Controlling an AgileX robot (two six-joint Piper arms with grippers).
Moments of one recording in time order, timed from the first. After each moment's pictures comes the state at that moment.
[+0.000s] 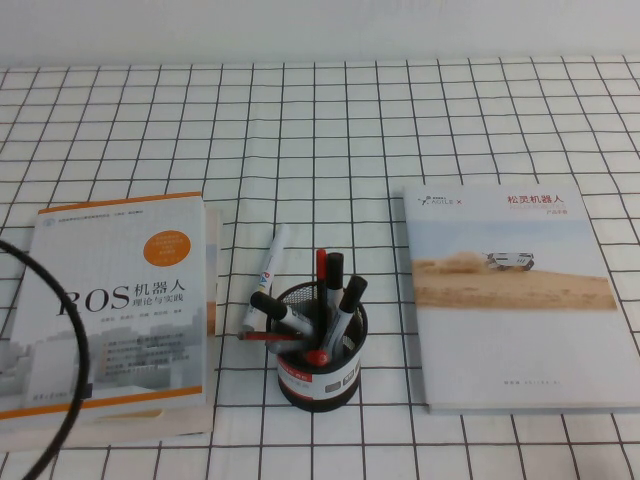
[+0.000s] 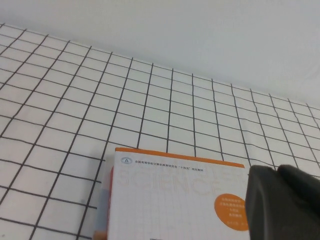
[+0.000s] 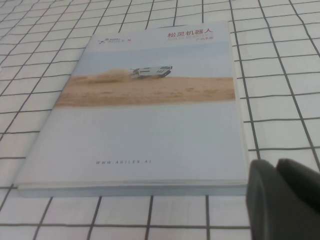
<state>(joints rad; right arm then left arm) 0.12 -0.02 0.03 0.16 0.38 0.03 -0.01 0.66 -0.48 -0.34 0.19 0.13</state>
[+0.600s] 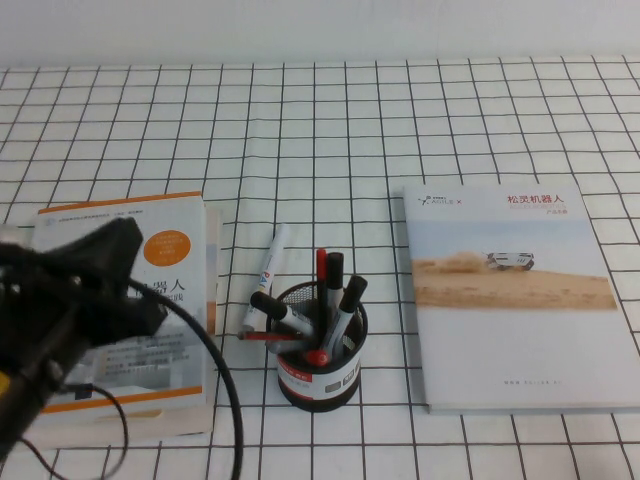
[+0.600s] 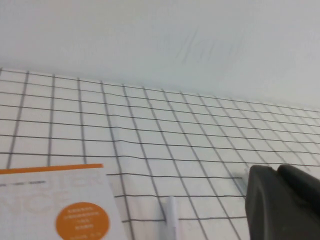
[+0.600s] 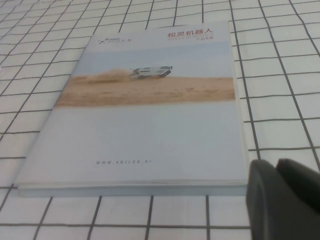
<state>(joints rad) 0.12 -0.02 0.03 0.16 0.38 0.03 -0.53 0.94 -0.38 -0.36 -0.35 0.08</state>
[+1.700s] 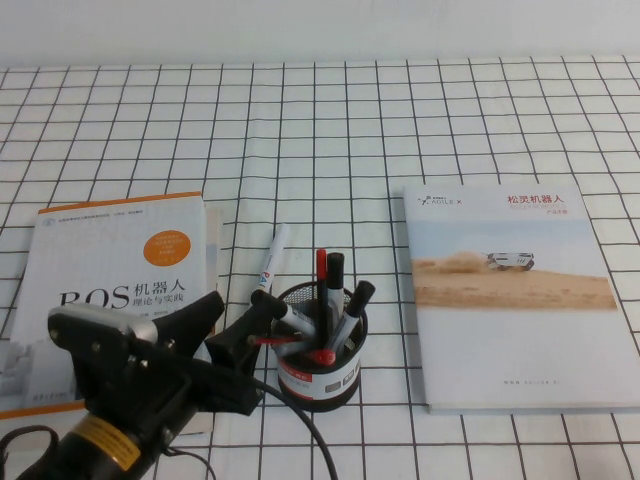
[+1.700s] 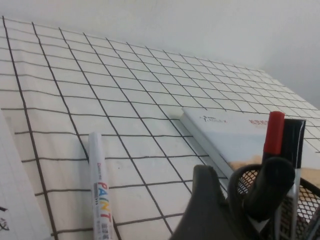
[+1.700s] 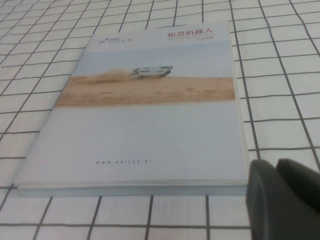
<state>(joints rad) 0.12 -0.02 0.03 0.16 0.38 0.03 -0.71 1.51 -0.19 -0.09 -1.13 -0.28</state>
